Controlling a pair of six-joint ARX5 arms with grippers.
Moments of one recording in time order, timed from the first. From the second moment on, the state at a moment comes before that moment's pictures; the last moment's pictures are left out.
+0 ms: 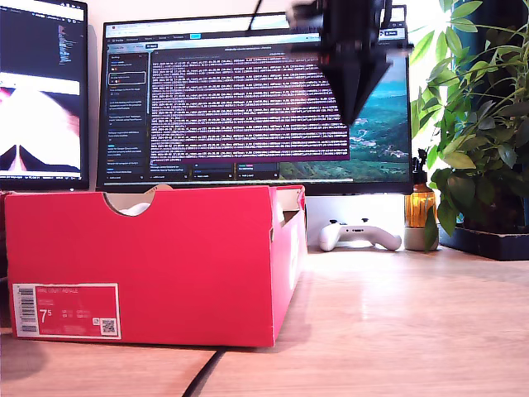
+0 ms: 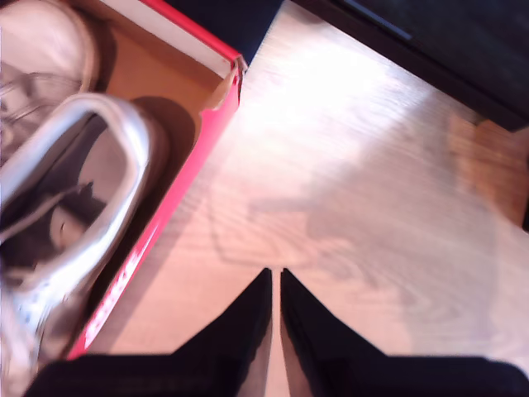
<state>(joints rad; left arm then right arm) -0.44 0.59 0.58 -0.87 -0.04 0.33 0.49 2.01 2.19 -1.36 0.21 0.03</state>
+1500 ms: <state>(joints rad) -0.16 0.70 0.26 0.19 0.20 0.11 0.32 0.93 0.41 0.08 0.30 -0.05</state>
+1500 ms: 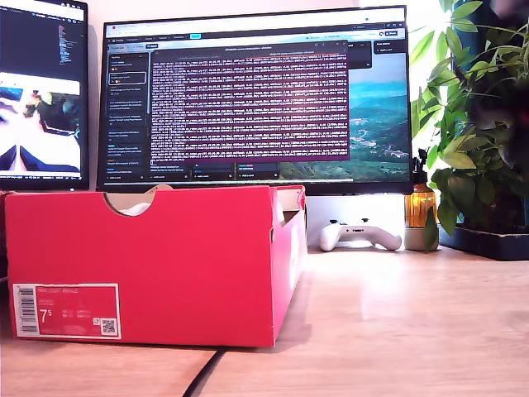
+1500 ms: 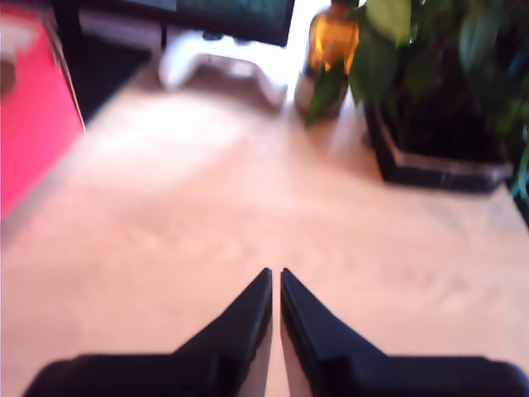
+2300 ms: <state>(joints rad) -0.12 0.50 0.07 0.27 0.22 0.11 0.11 0.35 0.07 -0.10 0.26 -0.05</state>
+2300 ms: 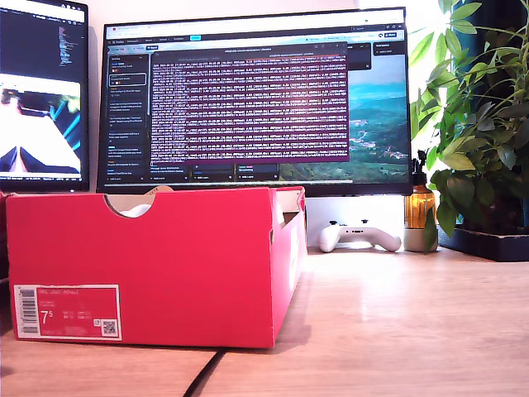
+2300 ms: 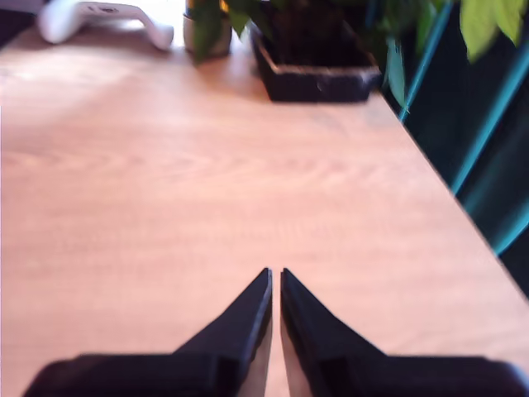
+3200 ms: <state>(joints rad) -0.07 0.16 0.01 0.18 0.18 0.08 0.09 0.01 0.06 -0.23 0.06 -0.07</state>
